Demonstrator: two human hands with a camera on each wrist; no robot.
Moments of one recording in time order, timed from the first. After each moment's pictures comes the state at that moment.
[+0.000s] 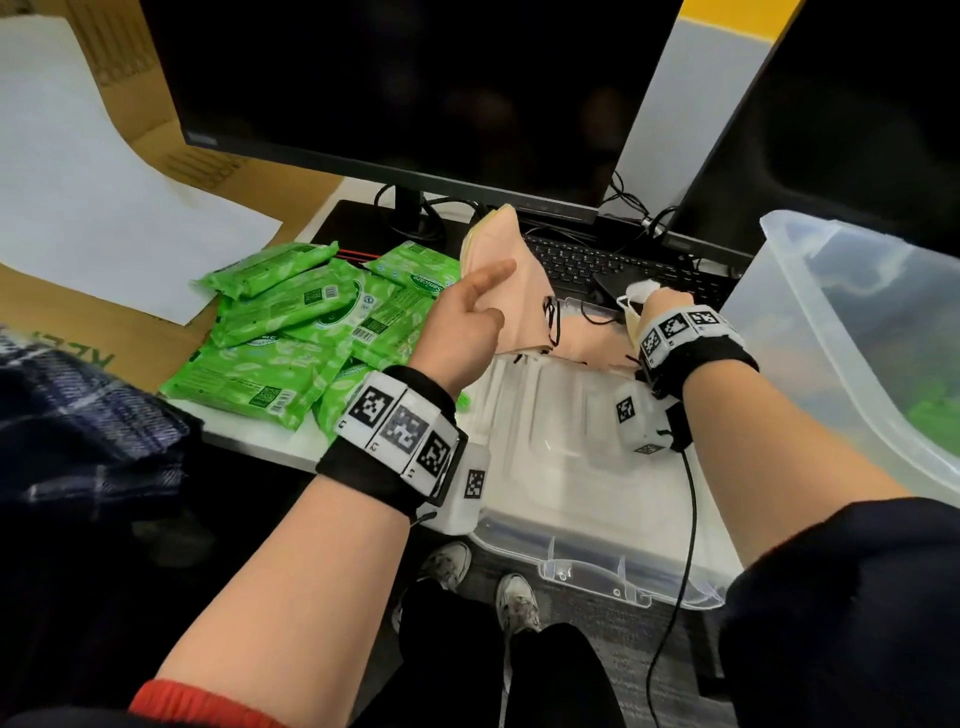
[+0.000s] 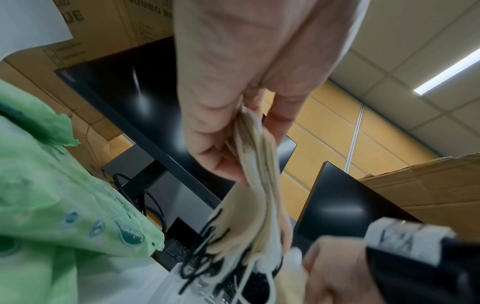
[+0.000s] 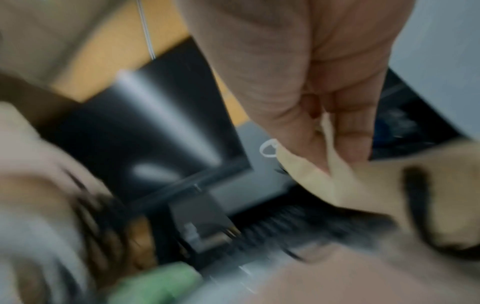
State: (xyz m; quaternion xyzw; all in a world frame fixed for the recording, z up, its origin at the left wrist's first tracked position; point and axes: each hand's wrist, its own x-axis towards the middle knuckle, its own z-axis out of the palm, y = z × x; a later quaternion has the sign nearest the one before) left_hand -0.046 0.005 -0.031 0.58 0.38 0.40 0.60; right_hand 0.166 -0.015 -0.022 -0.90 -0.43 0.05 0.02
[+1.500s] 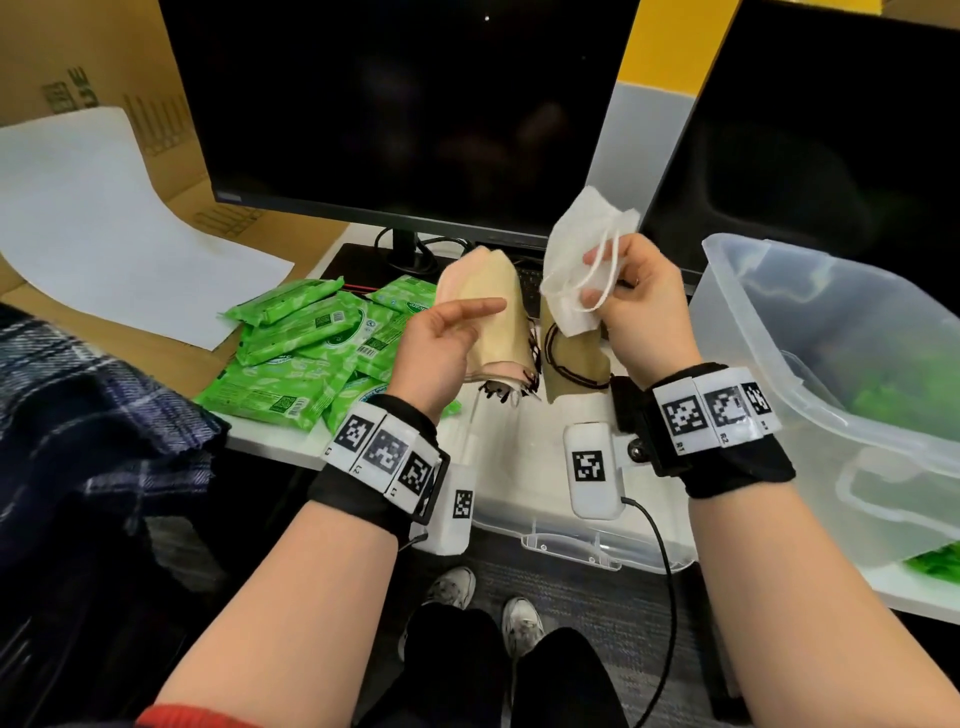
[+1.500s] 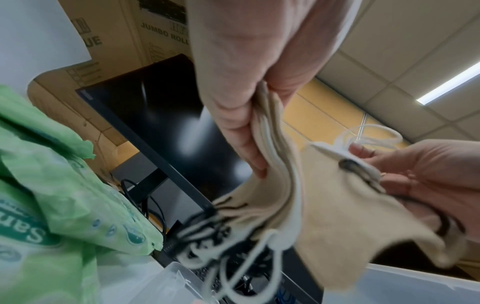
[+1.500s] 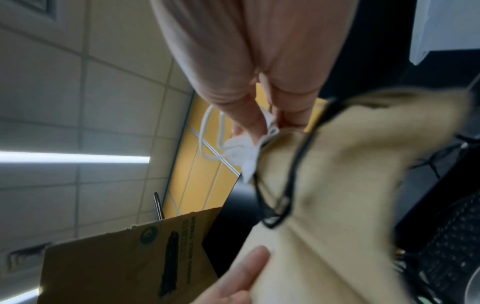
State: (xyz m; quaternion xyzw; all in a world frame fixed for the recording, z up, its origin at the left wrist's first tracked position) left_hand -0.068 -0.034 -0.022 0.58 0.34 0.47 0.58; right_hand 0.080 -0.095 0.029 -0.62 -0.50 0.16 0.58
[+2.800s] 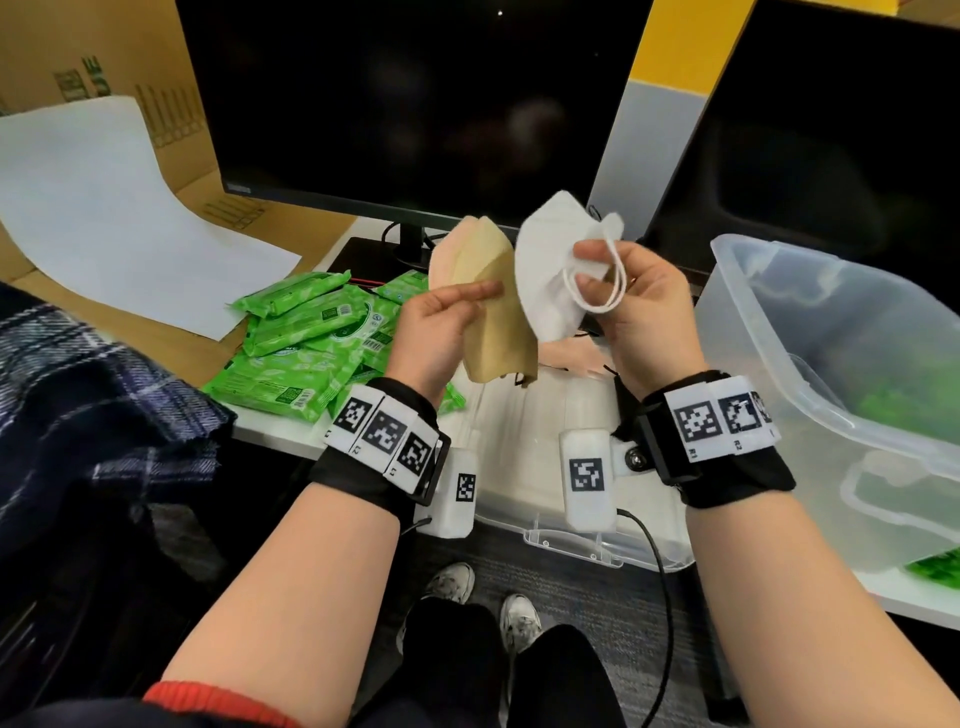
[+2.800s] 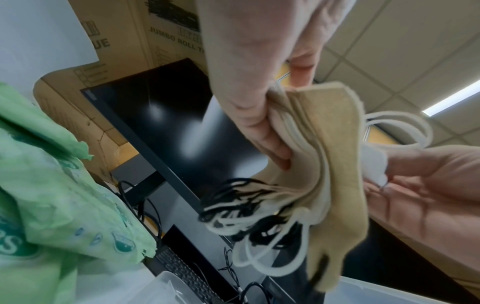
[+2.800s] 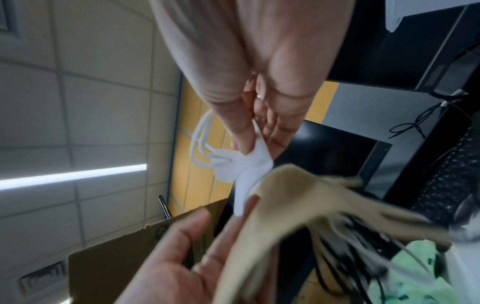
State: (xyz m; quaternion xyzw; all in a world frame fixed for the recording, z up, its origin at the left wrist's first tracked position) left_hand -0.070 -0.030 -0.012 0.51 0.31 0.51 0.62; right_hand 0.077 -0.091 0.021 -0.49 -0.48 0.28 0.68
